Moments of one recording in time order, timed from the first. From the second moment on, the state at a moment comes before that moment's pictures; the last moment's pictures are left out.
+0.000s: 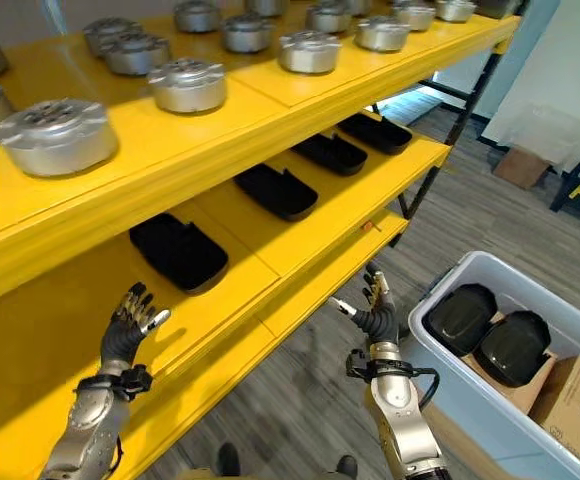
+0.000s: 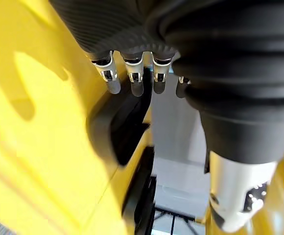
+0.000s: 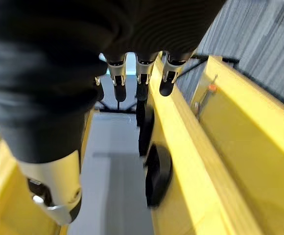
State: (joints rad) left arm 0.20 0.33 -0.10 0.11 -0.52 -0.23 0.13; right arm 0.12 -0.28 0.16 0.00 0.24 -0.16 -0.29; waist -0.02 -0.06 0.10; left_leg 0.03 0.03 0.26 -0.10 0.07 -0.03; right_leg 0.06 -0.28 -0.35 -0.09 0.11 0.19
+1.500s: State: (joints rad) left arm 0.14 0.32 -0.16 0.07 -0.54 -0.23 0.09; right arm 0.09 -0.36 0.24 0.01 0.15 -0.18 -0.20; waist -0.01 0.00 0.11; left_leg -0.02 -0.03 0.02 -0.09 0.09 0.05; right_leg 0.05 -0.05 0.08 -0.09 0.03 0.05
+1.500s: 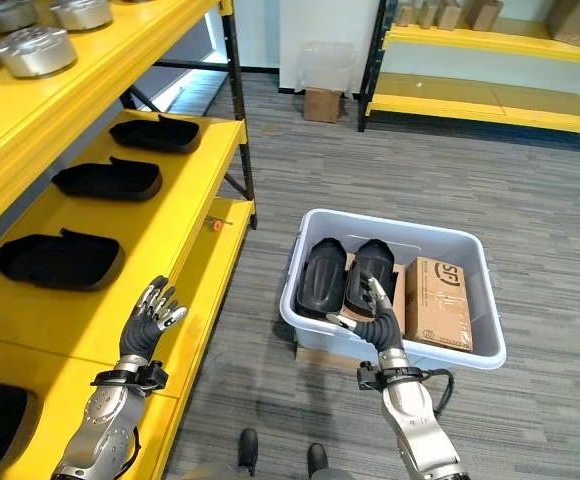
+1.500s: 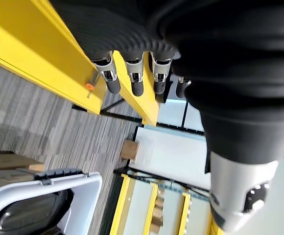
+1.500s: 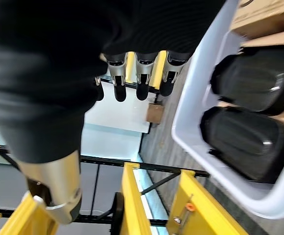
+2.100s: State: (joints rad) left arm 0.15 0.34 -0.16 0.11 -0.53 -0.23 0.09; right arm 0.06 -0.35 0.30 0.02 0.13 -0.14 -0.16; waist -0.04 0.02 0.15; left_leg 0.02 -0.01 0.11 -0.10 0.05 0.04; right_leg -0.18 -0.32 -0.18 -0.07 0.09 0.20
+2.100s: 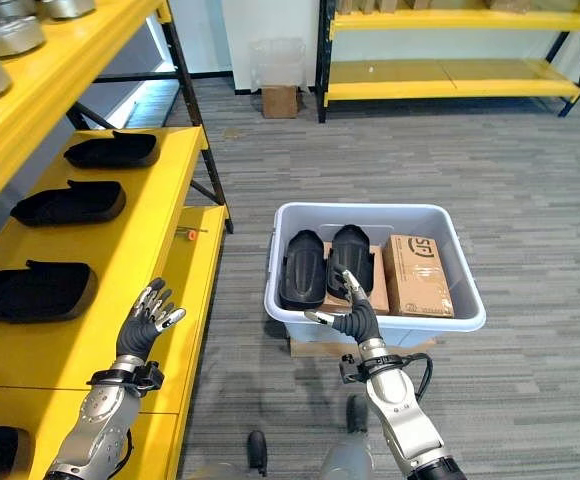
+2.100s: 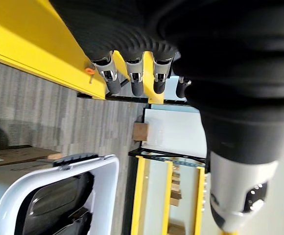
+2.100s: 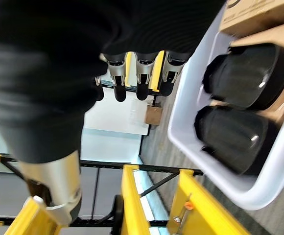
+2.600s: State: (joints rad) left arm 0.17 0.29 -0.19 0.10 -0.54 -0.23 0.07; right arm 0.10 -0.48 0.24 0.01 0.11 -0.14 -0.15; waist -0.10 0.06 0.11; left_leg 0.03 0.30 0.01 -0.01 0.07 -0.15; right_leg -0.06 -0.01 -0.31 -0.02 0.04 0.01
